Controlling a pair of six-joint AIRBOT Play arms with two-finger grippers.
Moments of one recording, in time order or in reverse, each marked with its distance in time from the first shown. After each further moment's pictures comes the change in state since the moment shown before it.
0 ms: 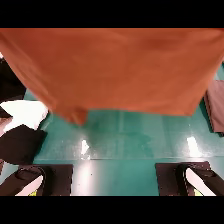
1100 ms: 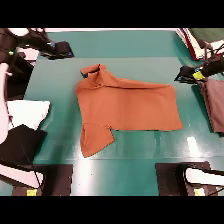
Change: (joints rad) left arm 0.156 -0.681 -0.106 0.010 -0.235 -0.001; right arm -0.006 -0.463 -0.305 -0.184 -0.127 0.132
